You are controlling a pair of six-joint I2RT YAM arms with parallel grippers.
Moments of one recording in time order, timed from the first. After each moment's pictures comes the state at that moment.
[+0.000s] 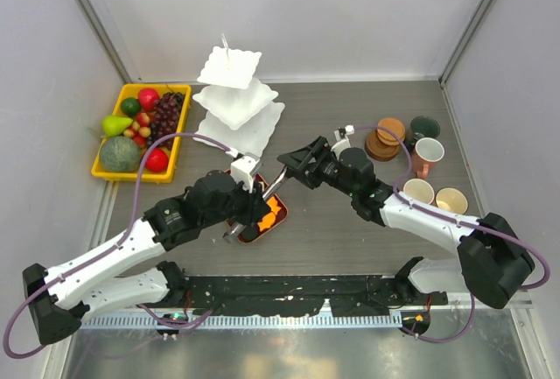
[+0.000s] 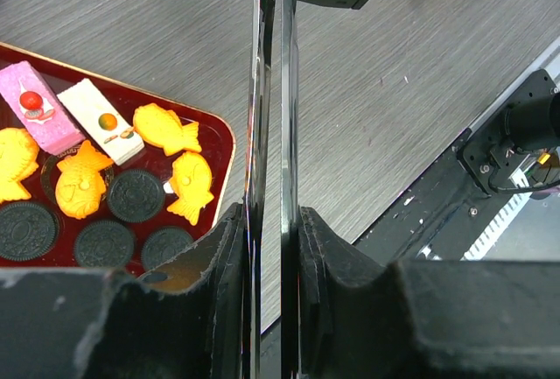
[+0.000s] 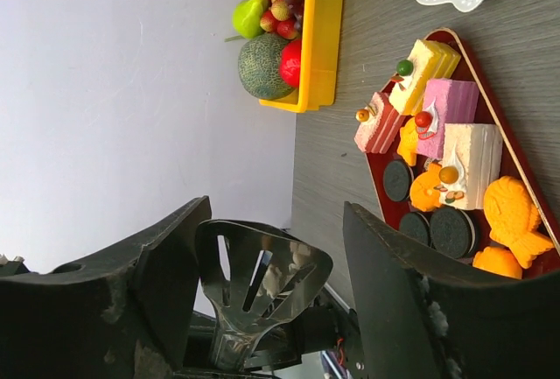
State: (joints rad) left arm -0.94 0.90 0.83 -0.46 -0.05 -0.40; right arm 0.70 1.28 0.66 0.43 -0.14 1.29
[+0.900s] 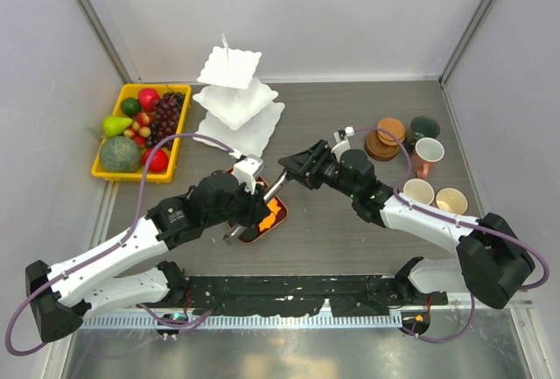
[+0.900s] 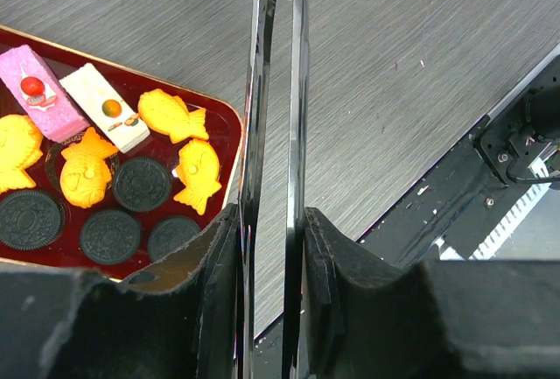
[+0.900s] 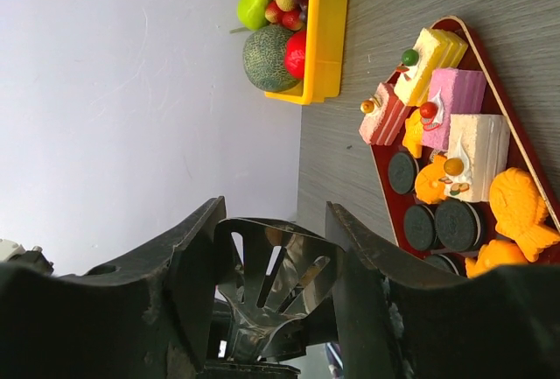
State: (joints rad) left arm -0.95 0.92 0.83 -0.48 -0.05 -0.38; right arm 0.70 1.27 0.64 0.46 -0.16 1.31
